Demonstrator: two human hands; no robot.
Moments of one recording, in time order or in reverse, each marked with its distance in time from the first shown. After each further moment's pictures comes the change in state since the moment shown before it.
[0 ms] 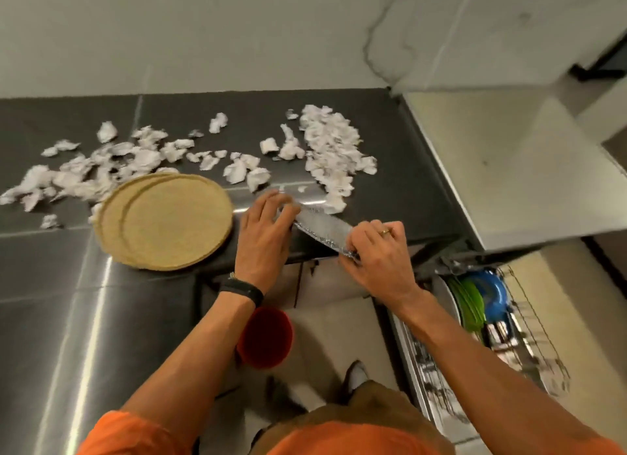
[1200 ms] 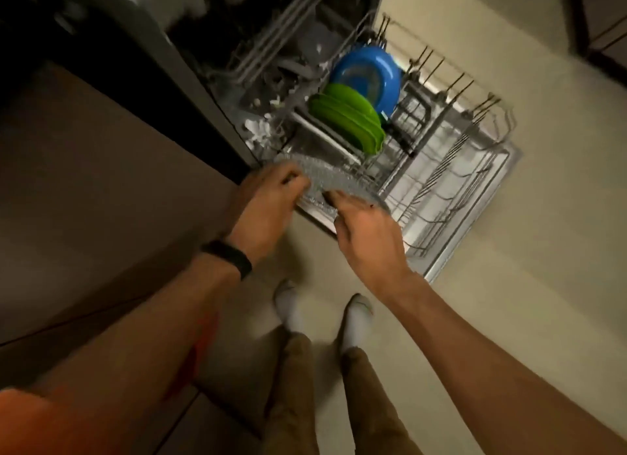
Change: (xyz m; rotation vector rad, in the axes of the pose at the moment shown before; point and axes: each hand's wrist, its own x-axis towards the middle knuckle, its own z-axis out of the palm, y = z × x) left_hand -0.057 0.286 0.460 -0.214 -0.698 0.751; right_hand -0.411 0.227 0.111 0.093 -0.325 1.151
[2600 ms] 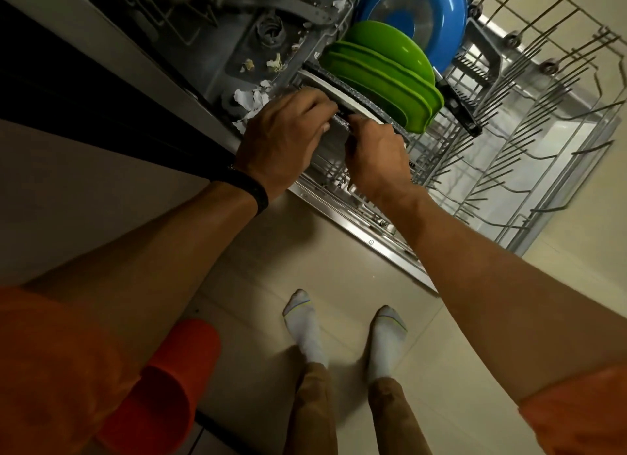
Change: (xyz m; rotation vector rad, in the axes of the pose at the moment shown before) left_hand 0.110 -0.119 0.142 -0.016 0.110 0.108; right_hand 0.176 0.074 0.148 0.038 -0.068 0.304
